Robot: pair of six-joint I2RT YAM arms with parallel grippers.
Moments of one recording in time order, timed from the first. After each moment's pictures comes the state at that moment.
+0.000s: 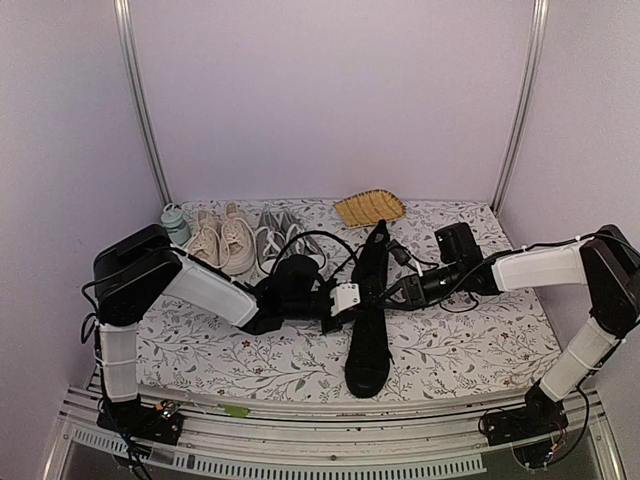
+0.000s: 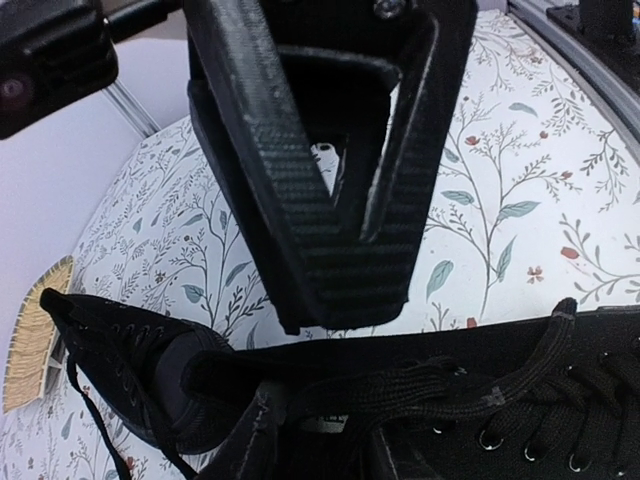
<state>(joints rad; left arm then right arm) -0.96 2.04 1.03 0.62 0.27 0.58 0.53 1.61 0.81 0.03 -0.88 0.21</state>
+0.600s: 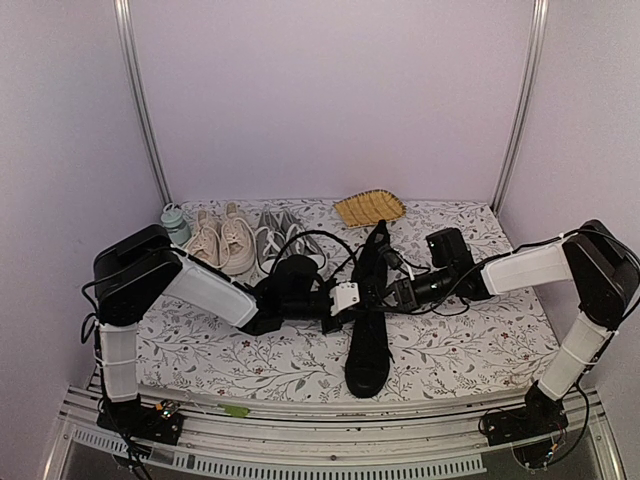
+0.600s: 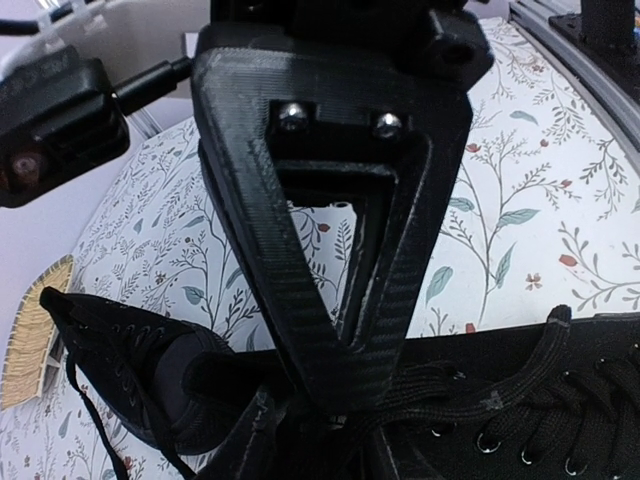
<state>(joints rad) -0.96 2.04 1.03 0.64 0.28 0.55 0.56 1.69 0.81 0.16 -0.87 0.29</state>
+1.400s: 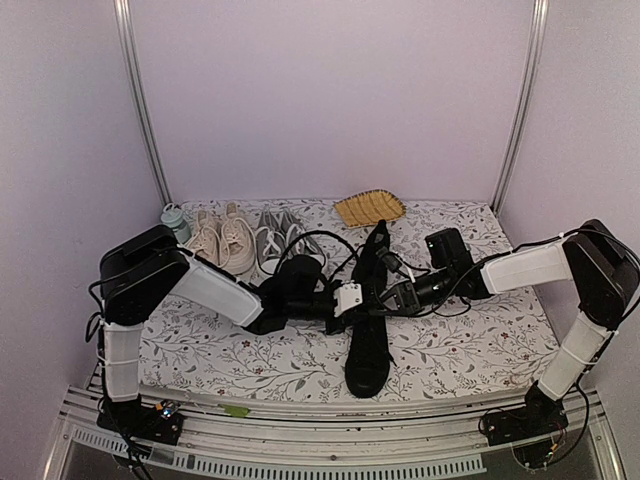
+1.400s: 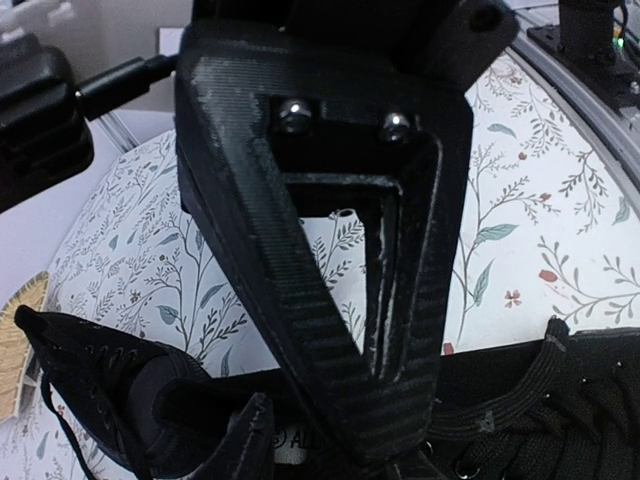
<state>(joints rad) -0.96 2.08 1.06 0.64 0.35 0.54 0.56 1.69 0.82 0.13 -0.97 0.23</state>
